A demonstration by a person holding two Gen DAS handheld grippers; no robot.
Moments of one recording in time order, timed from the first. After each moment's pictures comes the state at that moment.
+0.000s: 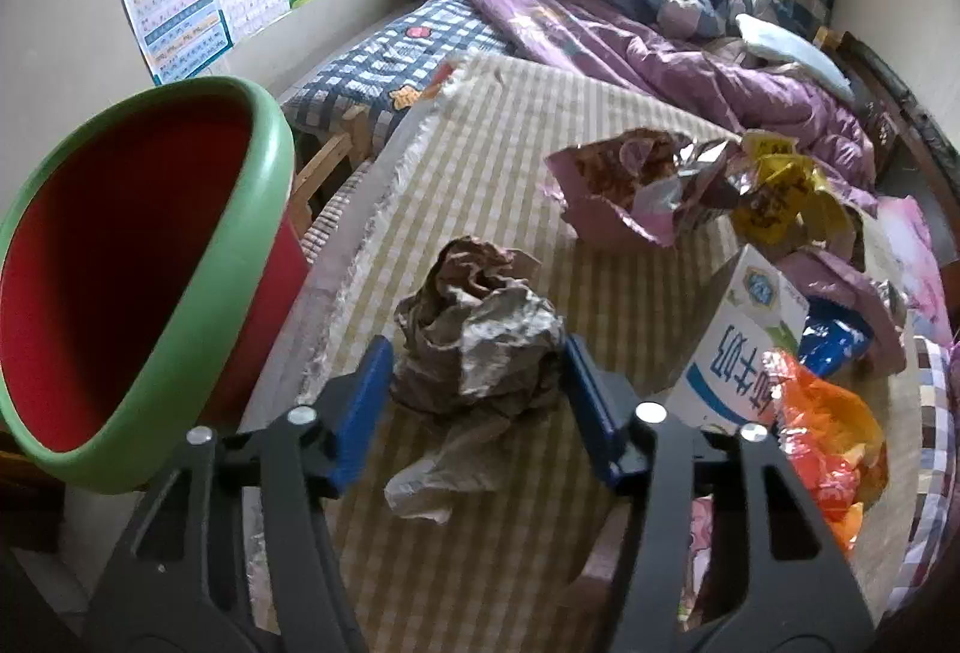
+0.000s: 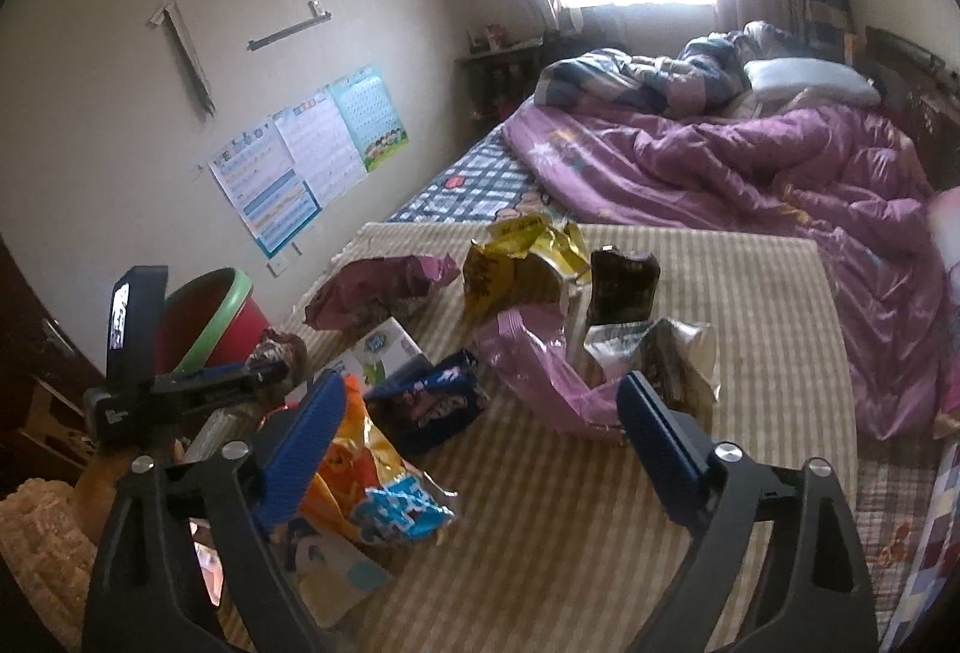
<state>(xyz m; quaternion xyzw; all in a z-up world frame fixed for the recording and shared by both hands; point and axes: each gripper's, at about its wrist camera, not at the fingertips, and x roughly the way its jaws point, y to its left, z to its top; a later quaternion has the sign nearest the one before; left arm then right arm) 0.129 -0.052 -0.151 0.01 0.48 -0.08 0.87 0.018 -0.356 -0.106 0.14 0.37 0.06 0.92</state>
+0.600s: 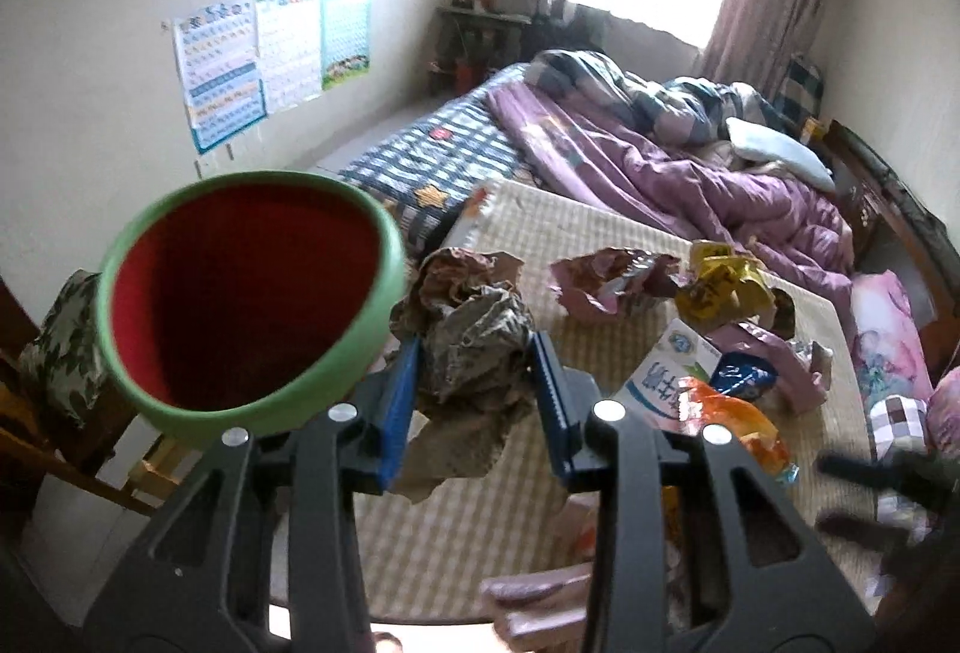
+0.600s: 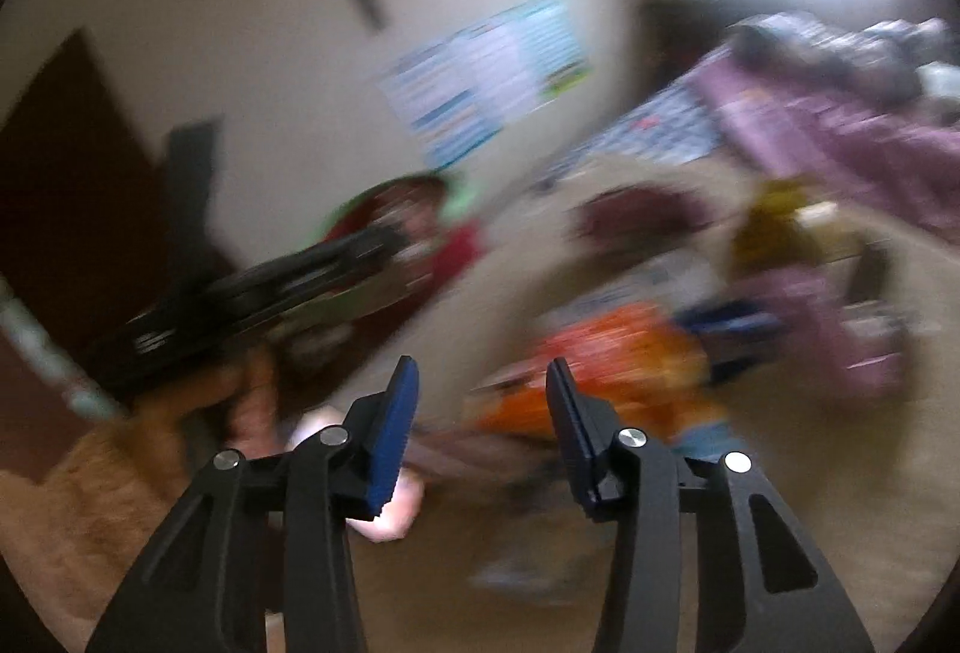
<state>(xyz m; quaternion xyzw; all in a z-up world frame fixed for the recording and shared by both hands) 0.060 -0.014 -0.071 -0.03 0.37 -0.06 0.93 0.007 -0.248 -0.085 0.13 0.41 0.31 0.84</state>
